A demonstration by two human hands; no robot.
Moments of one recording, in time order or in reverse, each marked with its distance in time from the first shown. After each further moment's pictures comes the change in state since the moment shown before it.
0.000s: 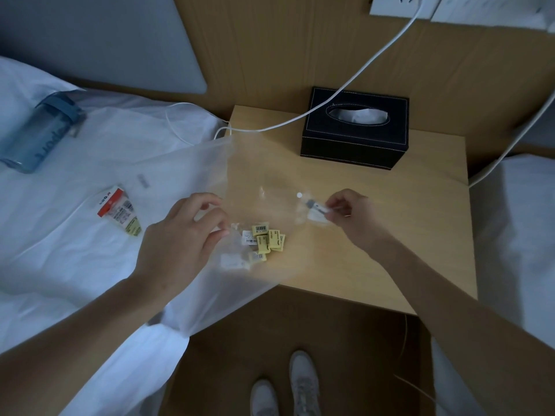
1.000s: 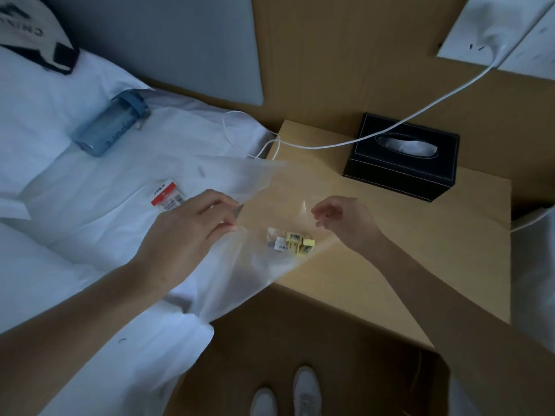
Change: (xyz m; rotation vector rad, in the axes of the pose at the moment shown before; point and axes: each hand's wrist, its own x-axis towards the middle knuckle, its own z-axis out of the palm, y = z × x) left_hand -0.023 -0.035 -0.047 -0.034 0.142 0.020; right_hand 0.012 -0.067 0.047 -0.091 -0.204 -0.134
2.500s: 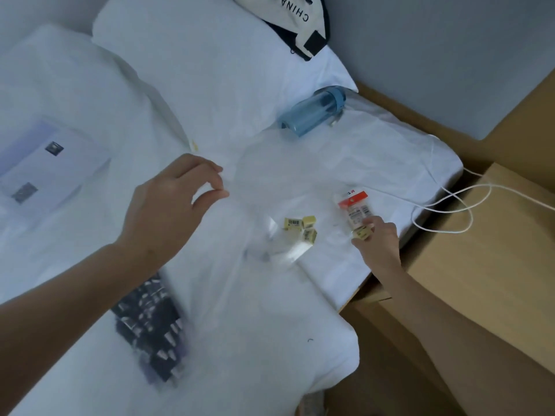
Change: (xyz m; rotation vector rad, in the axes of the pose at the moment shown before) left_hand -0.207 -0.212 -0.127 0.075 0.308 -0.558; right_hand 0.068 -0.104 0.290 -0.270 -0.001 0.066
